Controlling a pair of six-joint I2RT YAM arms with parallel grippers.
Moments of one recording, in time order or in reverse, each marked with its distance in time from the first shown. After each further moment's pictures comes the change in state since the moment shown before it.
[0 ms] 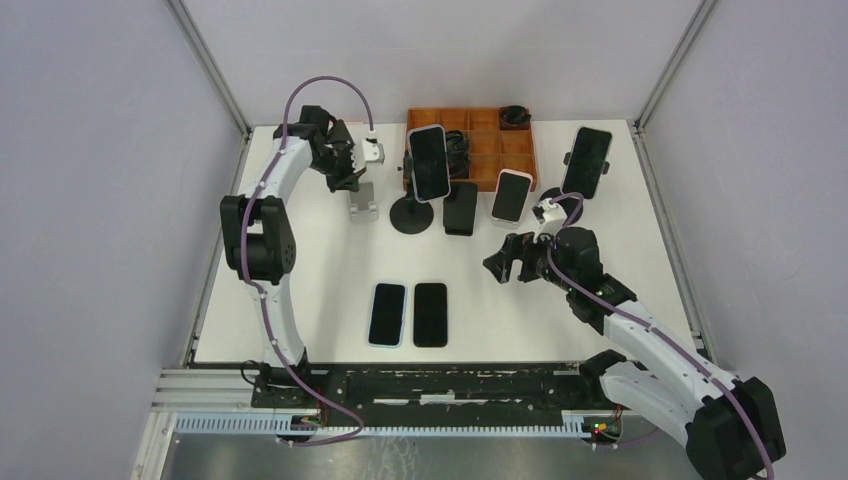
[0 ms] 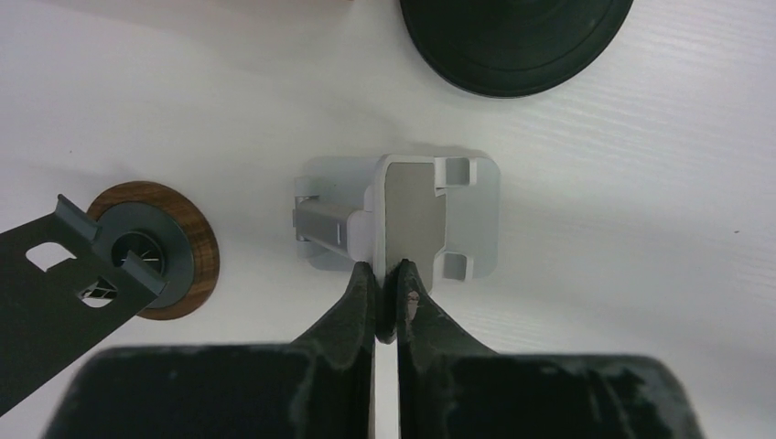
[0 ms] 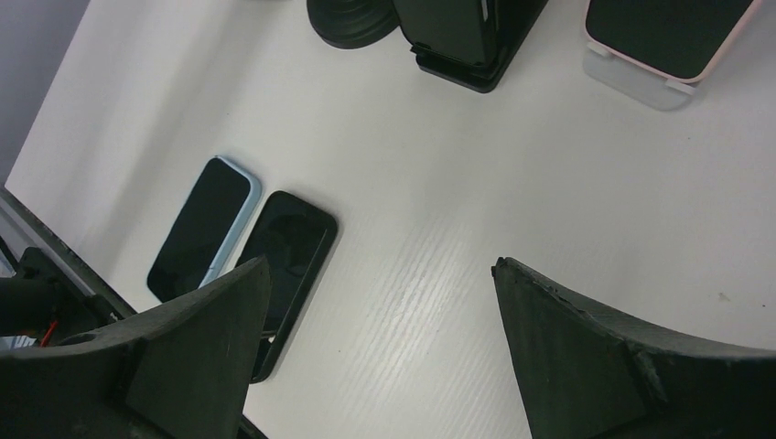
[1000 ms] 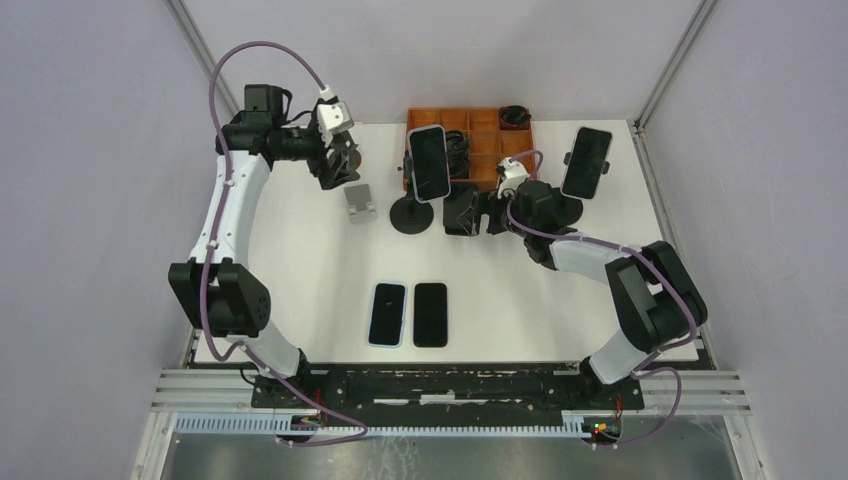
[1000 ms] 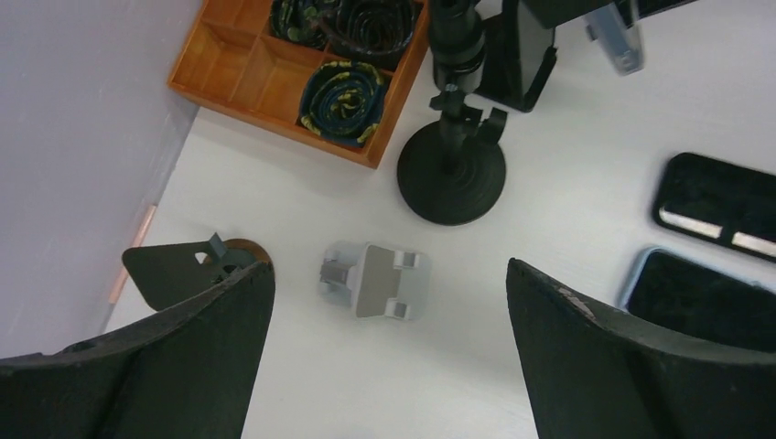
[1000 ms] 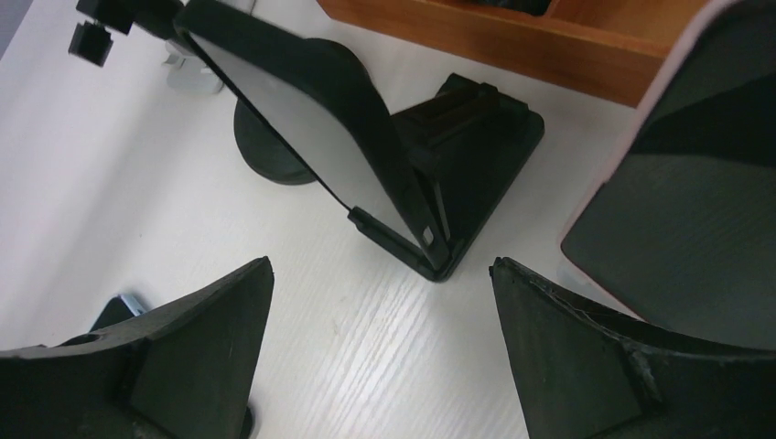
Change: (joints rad) left arm 0.058 -0.405 -0.078 0.061 0.266 -0.255; right arm -0.050 0.722 0.282 0.446 -0.038 -0.095
